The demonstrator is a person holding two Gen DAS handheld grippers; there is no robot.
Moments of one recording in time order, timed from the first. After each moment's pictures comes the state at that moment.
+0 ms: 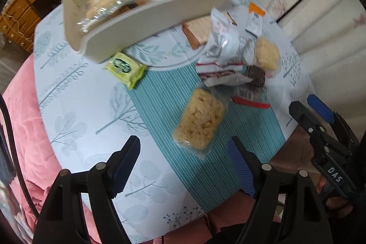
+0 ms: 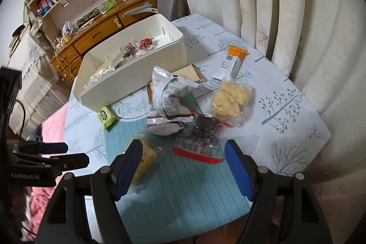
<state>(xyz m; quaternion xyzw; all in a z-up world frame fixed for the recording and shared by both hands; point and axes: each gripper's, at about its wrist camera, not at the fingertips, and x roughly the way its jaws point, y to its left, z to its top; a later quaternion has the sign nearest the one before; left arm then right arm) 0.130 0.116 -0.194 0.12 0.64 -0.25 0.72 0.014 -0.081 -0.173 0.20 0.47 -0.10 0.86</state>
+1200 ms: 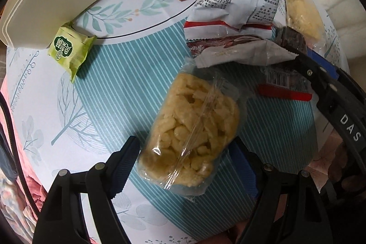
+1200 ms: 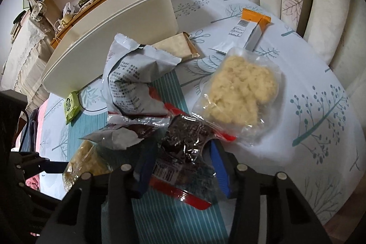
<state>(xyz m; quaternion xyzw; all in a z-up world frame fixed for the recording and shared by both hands) 0.135 0.048 -0.299 0.17 0.70 -0.19 0.66 0.075 -0.120 -0.276 0.20 0.51 -0.04 0.83</state>
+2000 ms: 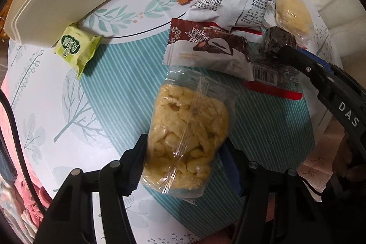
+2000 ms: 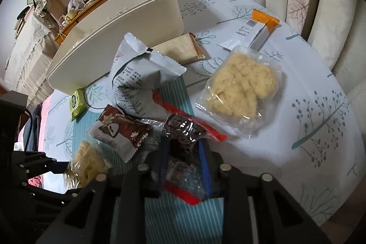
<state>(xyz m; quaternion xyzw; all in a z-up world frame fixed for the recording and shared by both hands) 0.140 0.055 -0.283 0.17 0.69 -0.21 0.67 0.075 -0.119 -0.269 0.20 0.52 -0.03 0.83</state>
